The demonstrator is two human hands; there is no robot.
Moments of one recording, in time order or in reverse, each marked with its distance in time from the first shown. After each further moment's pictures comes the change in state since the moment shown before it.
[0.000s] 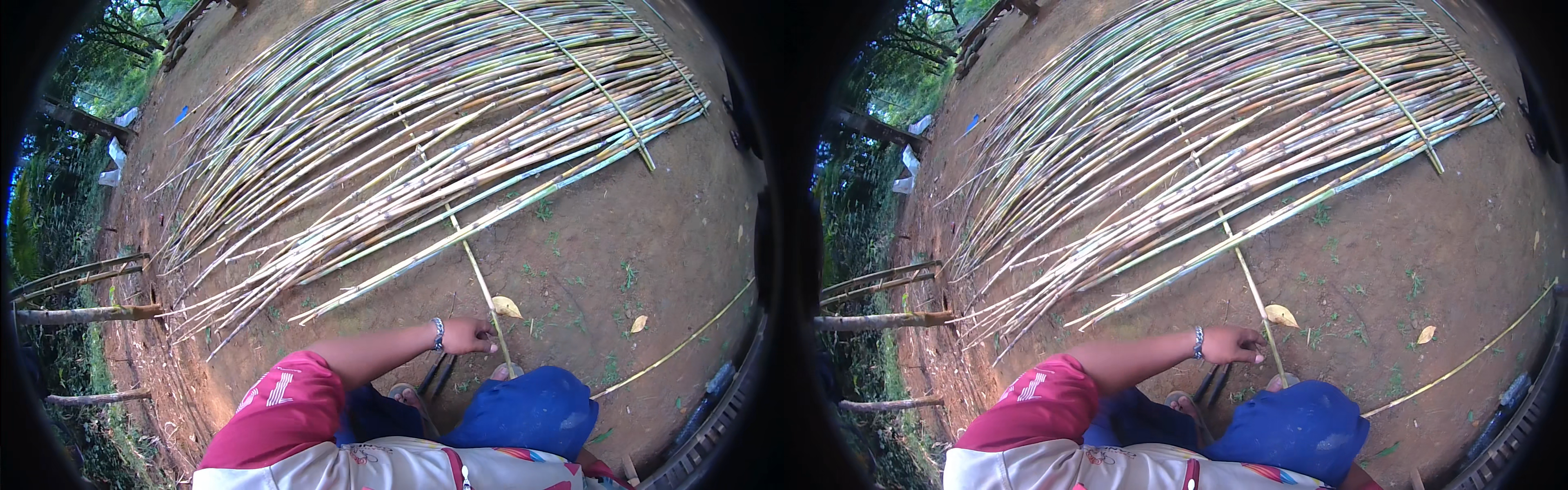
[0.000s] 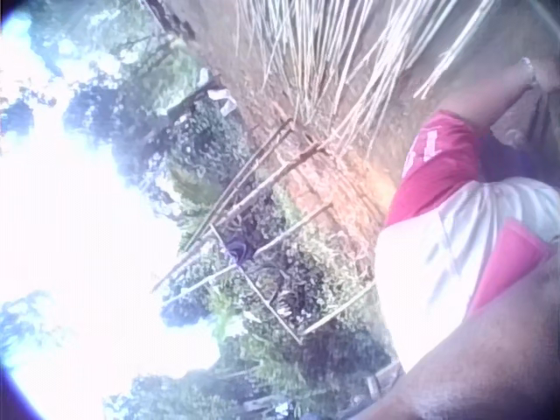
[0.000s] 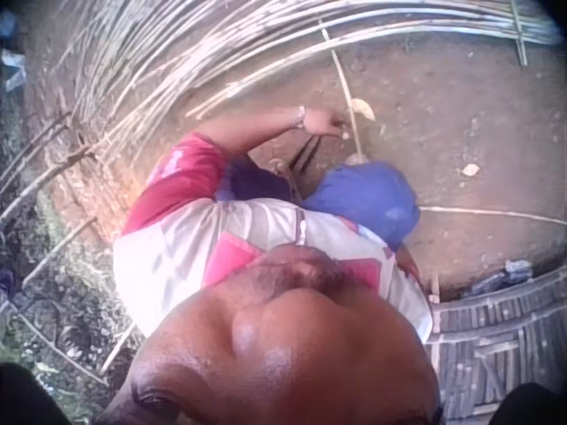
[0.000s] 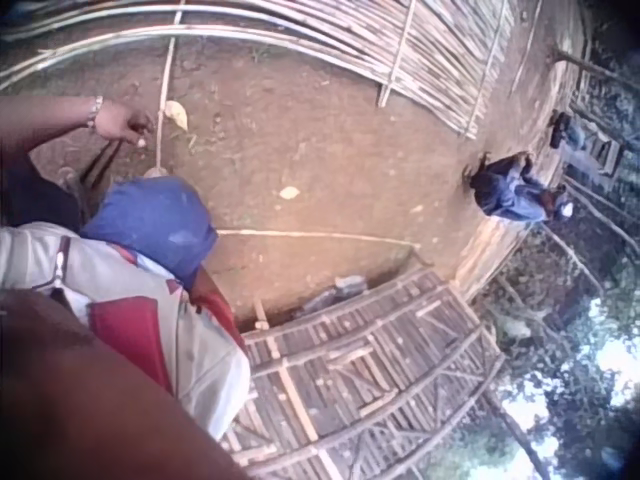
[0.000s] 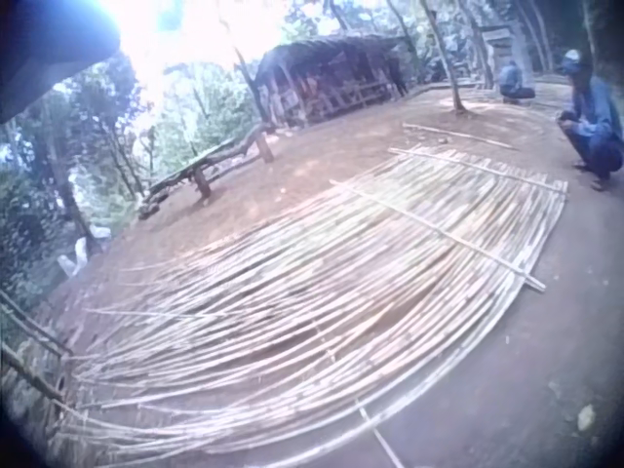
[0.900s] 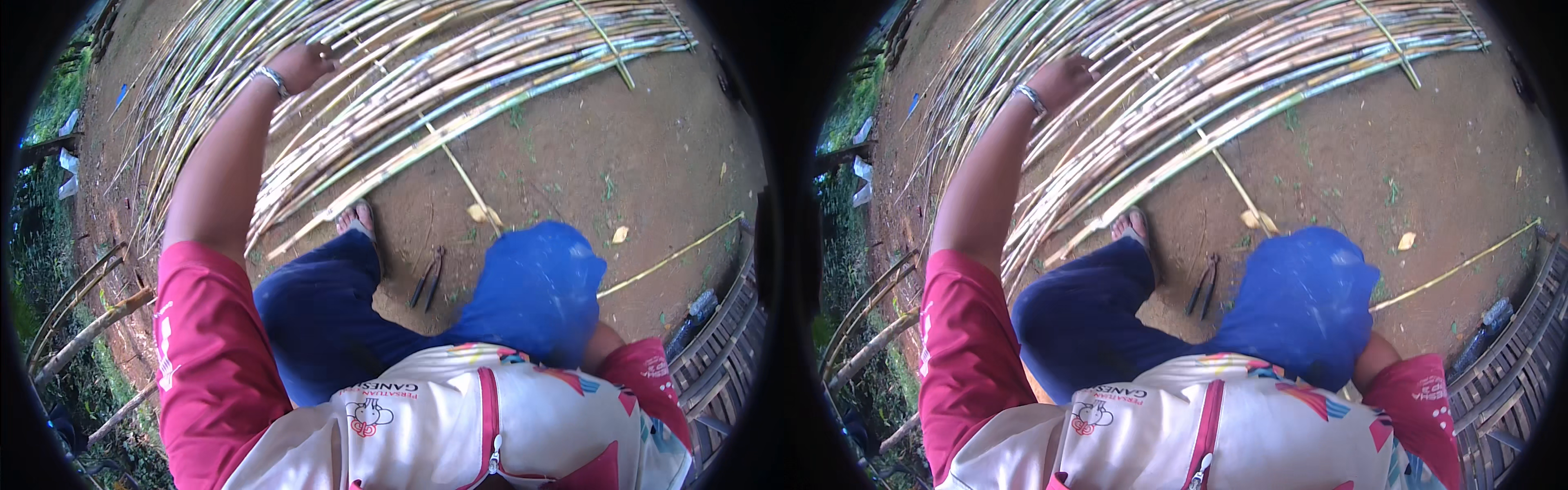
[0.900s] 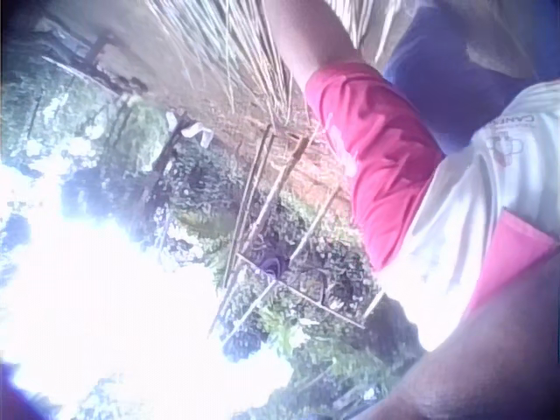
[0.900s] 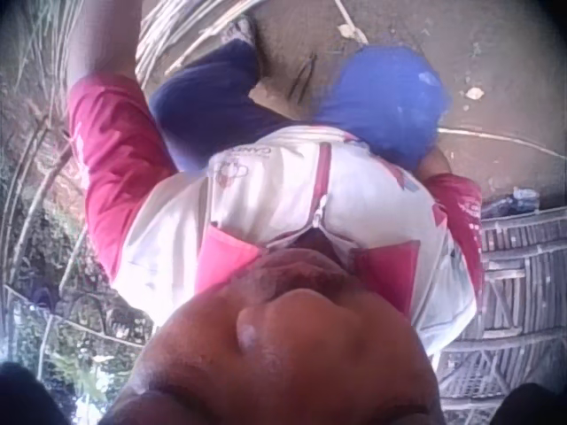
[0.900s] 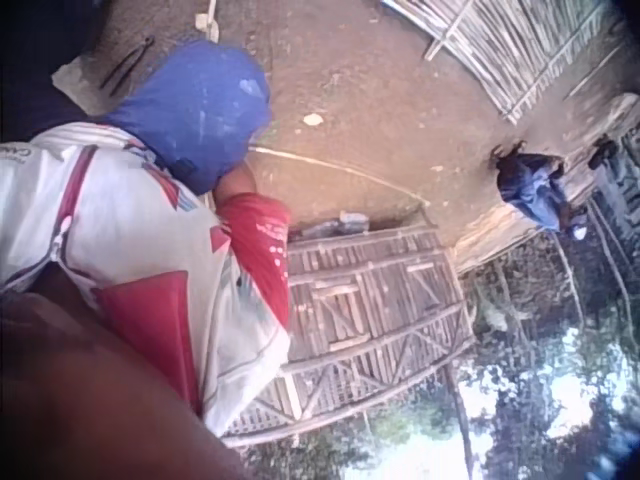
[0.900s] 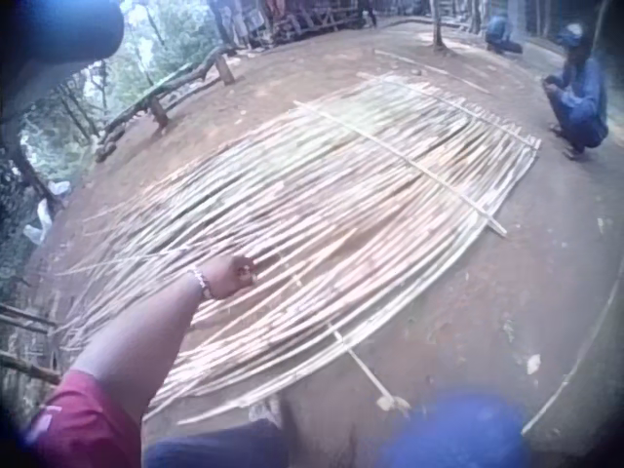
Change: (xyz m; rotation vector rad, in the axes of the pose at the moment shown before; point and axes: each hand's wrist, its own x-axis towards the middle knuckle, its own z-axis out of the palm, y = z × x) left_hand -0.151 0.062 -0.336 0.889 0.758 -0.379; right_hand -0.029 -0.049 -0.056 -0.598 -0.148 0.081
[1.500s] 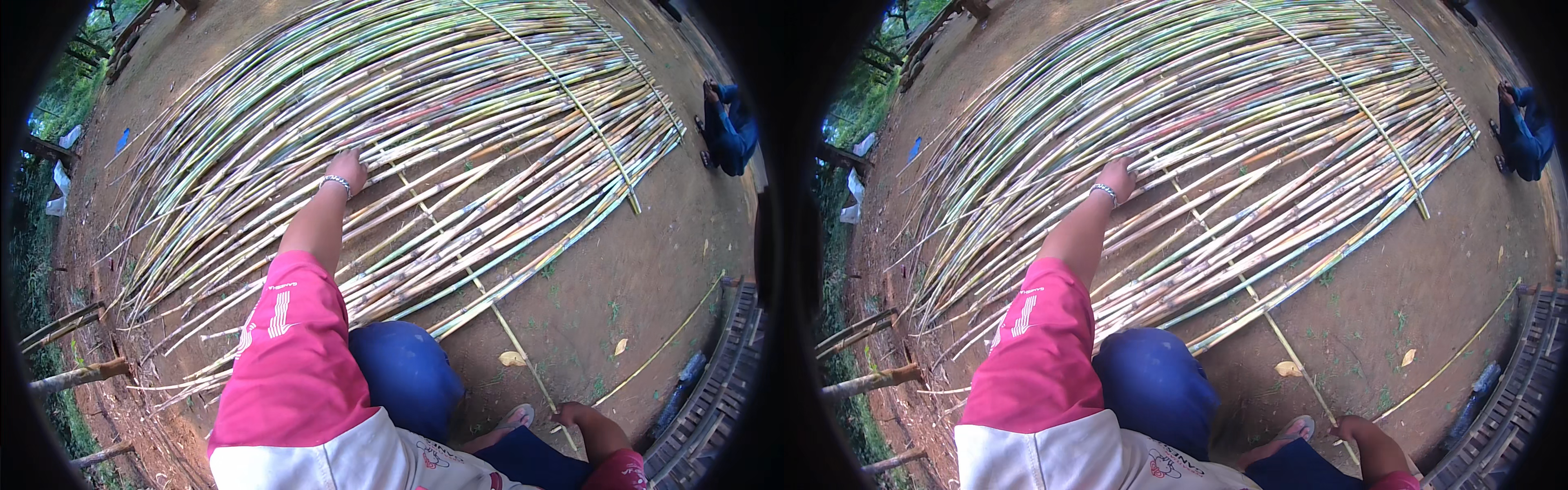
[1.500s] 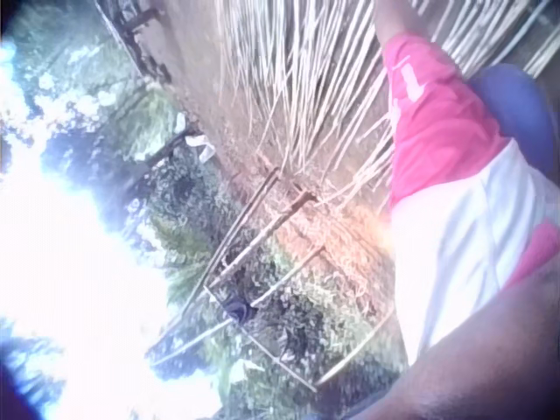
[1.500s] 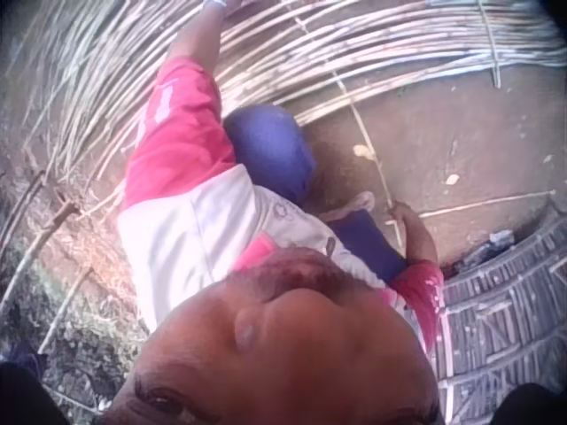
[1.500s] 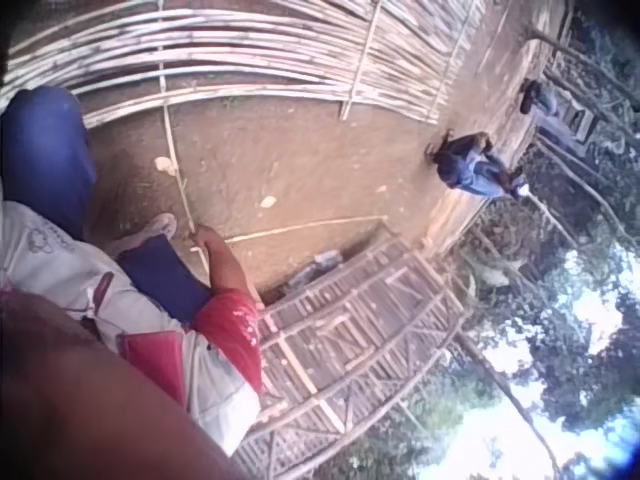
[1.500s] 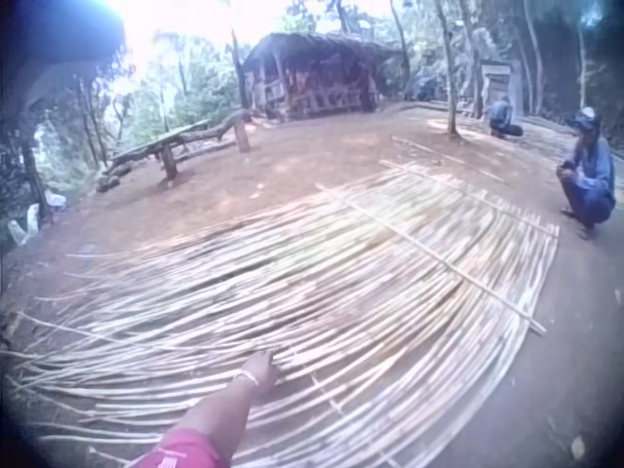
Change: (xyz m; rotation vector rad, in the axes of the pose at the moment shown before) left_hand 0.189 -0.176 0.112 -0.215 0.233 -0.176; right_hand -0.003 0.023 -0.005 -0.251 -0.287 0.371
